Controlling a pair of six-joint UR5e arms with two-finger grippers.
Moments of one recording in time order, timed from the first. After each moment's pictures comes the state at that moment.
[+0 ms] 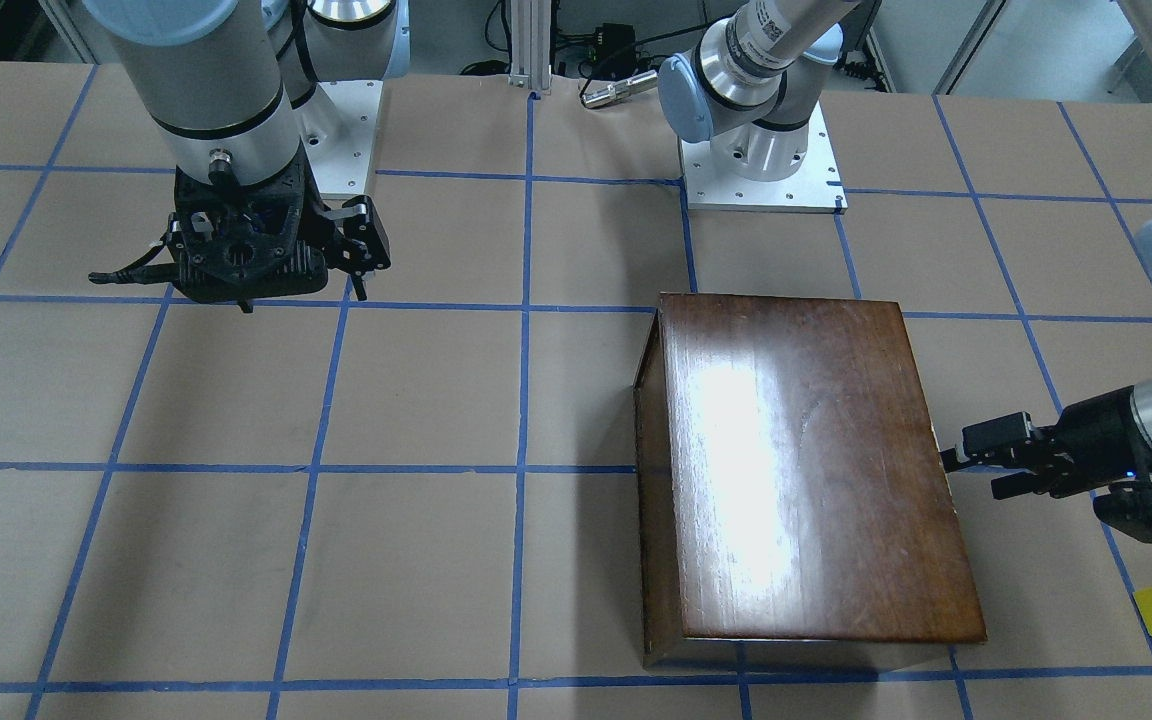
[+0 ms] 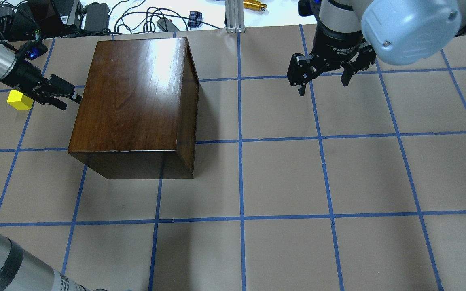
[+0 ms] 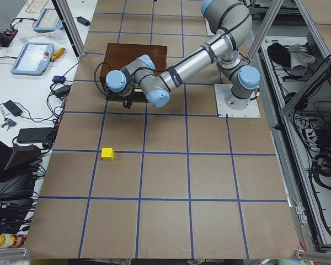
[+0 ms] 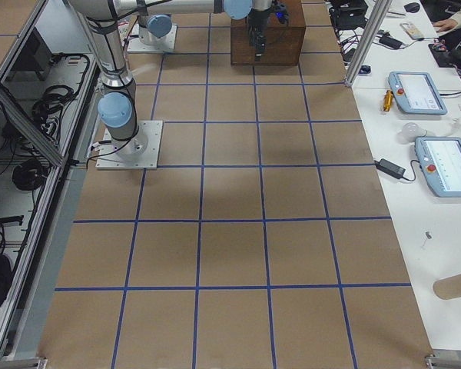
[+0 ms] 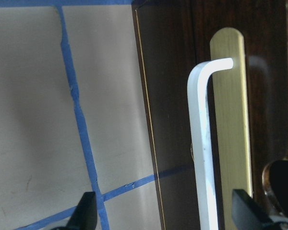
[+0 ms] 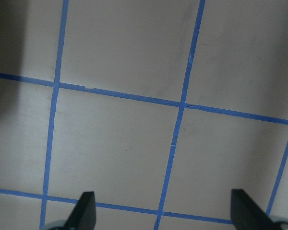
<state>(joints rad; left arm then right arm) -1.06 -2.04 -1.47 -1.51 1.19 0.74 1.70 -1.45 1.48 -1.58 -1.60 -0.05</state>
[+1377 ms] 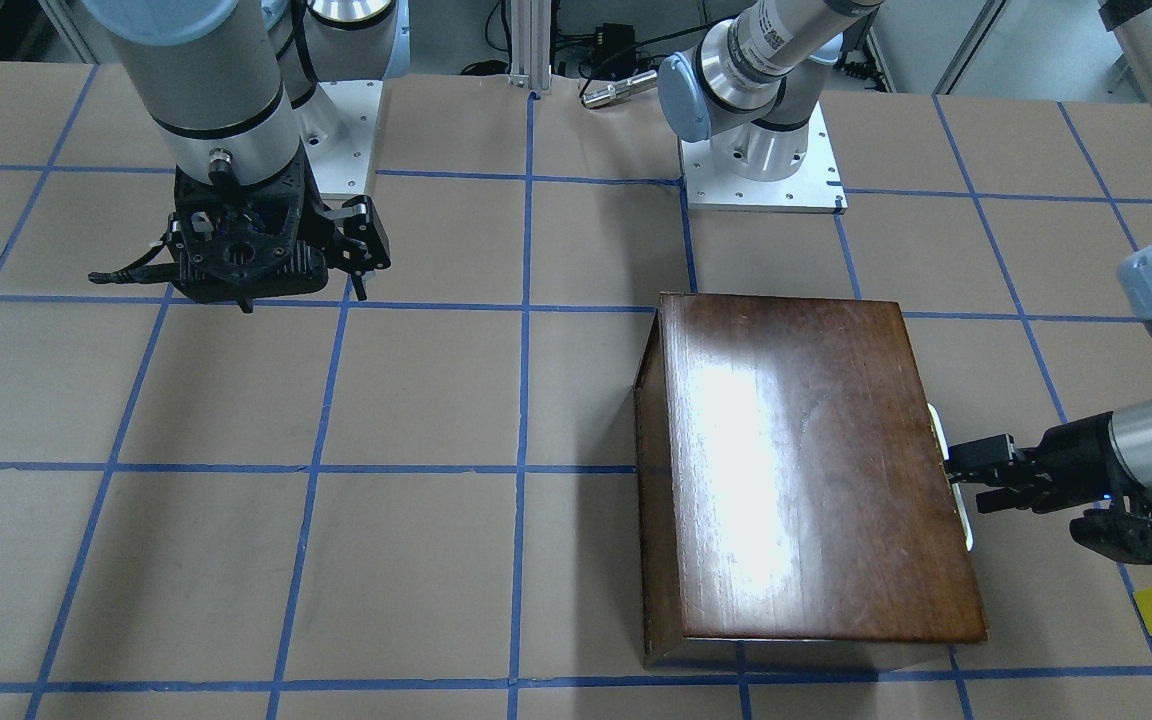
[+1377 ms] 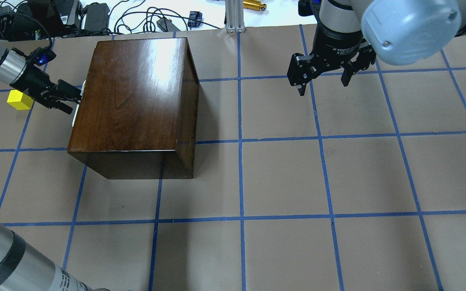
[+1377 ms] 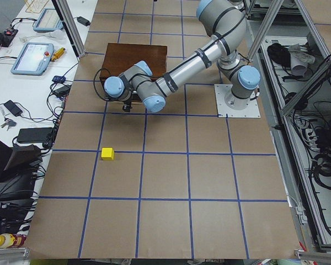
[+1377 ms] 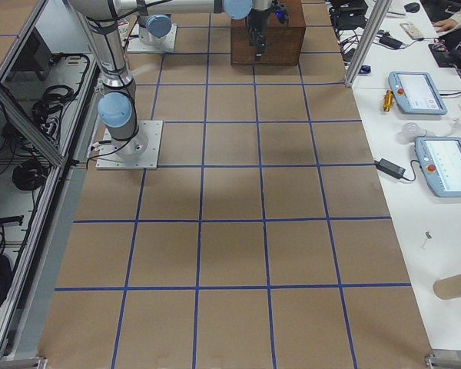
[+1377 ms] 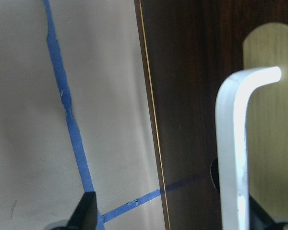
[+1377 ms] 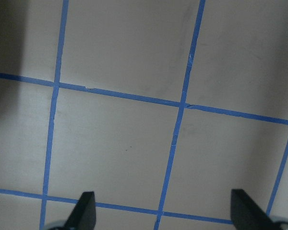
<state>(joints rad) -1.05 -2.09 -1.47 -1.48 1.21 0.73 1.70 -1.45 1.48 -1.58 -1.60 -0.05</state>
